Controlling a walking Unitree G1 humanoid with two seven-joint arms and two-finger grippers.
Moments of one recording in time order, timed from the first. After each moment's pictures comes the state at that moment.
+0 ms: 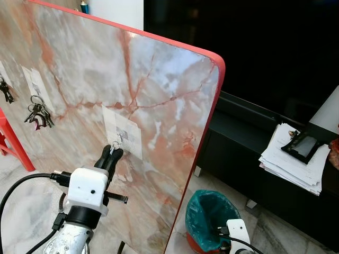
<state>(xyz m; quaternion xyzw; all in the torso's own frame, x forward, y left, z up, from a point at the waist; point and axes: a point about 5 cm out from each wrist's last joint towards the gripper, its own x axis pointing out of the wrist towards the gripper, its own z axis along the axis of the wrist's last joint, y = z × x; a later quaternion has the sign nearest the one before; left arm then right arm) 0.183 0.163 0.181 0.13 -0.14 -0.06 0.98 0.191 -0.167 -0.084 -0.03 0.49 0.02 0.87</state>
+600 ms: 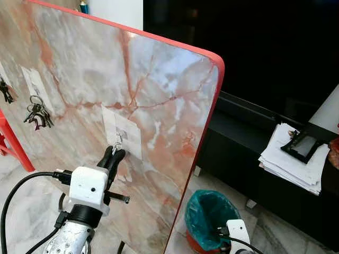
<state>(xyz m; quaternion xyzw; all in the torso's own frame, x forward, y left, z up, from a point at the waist) 0.187 0.163 0.177 0.11 -0.12 -0.07 0.98 0.190 -0.167 -0.084 -0.03 0.50 0.02 0.87</state>
